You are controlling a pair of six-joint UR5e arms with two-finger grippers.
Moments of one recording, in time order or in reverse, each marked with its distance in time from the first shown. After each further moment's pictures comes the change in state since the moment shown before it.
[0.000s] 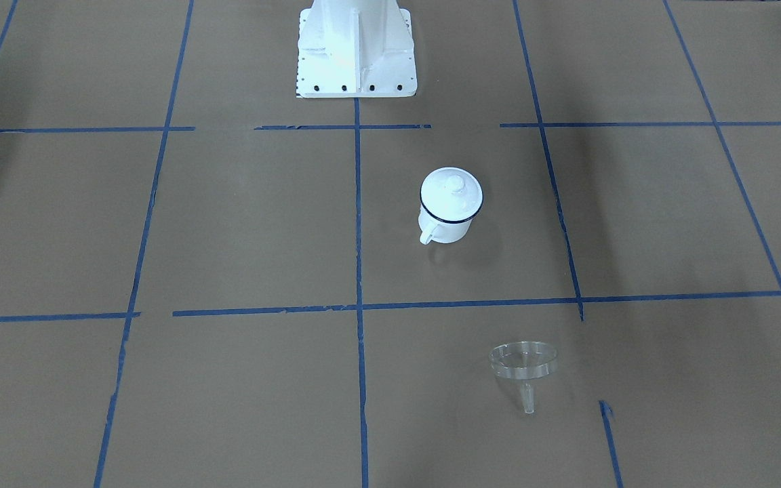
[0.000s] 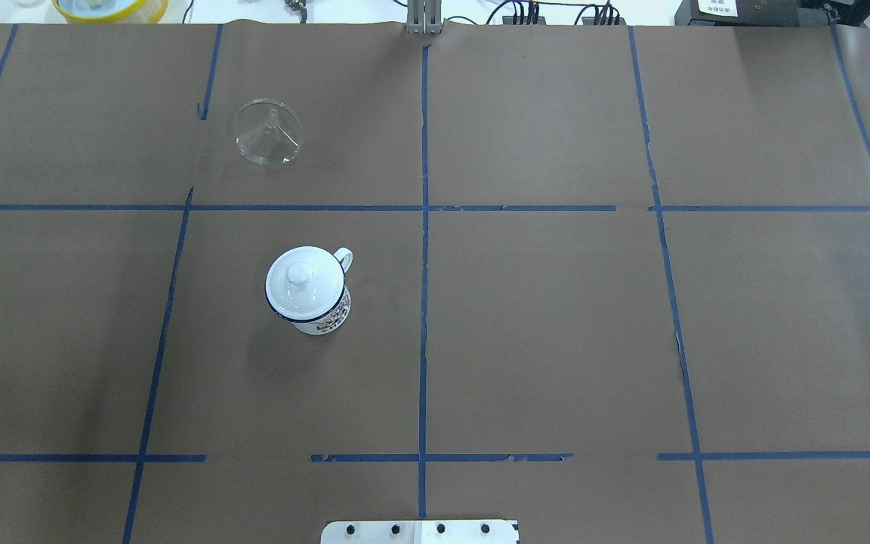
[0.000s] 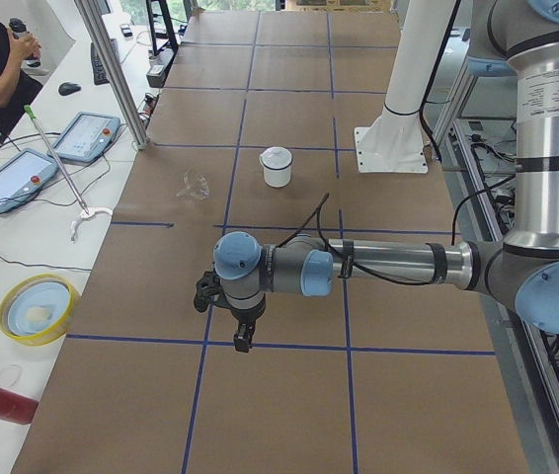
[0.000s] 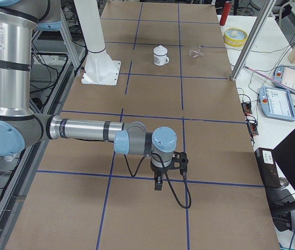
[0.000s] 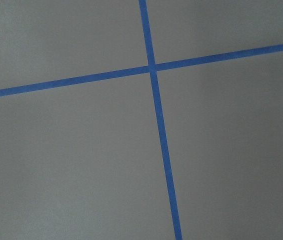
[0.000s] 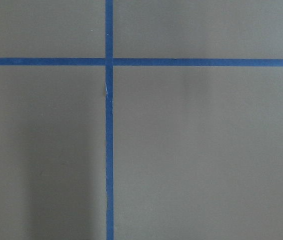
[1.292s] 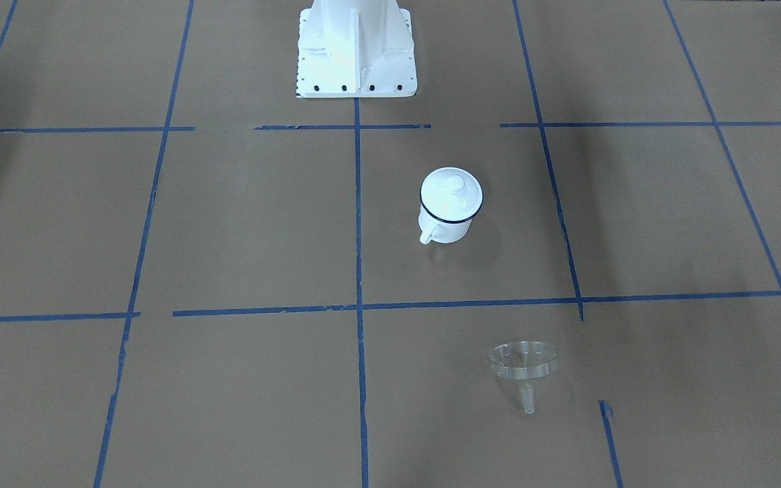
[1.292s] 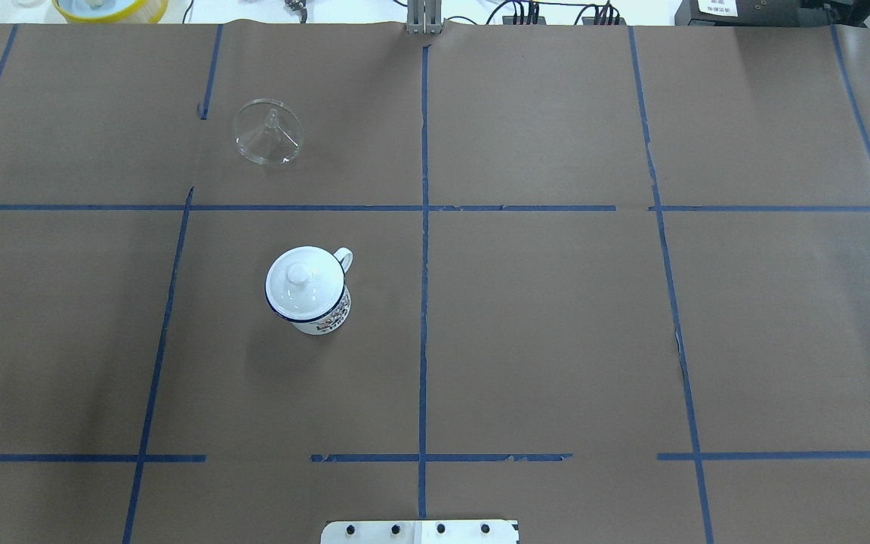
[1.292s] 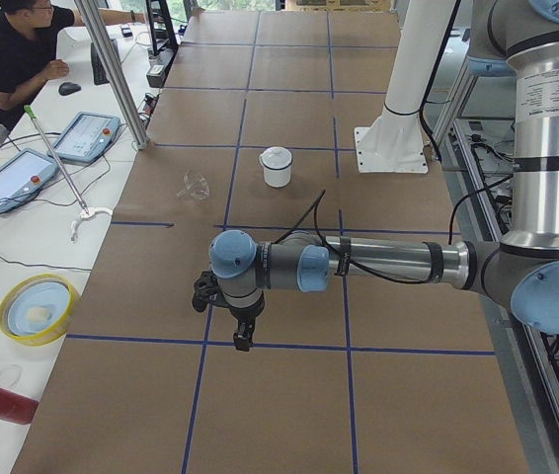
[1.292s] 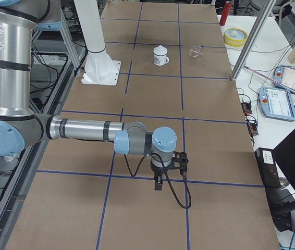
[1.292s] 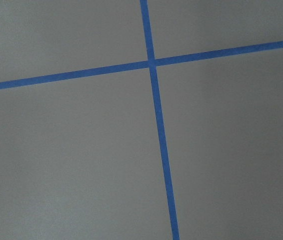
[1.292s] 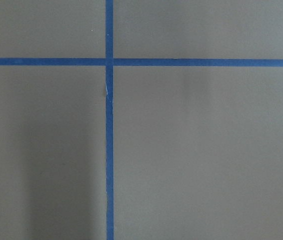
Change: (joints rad) left arm -0.002 -0.015 -0.003 0.050 -0.001 -0.001; right arm 0.000 0.000 0.000 0.000 0.000 0.000
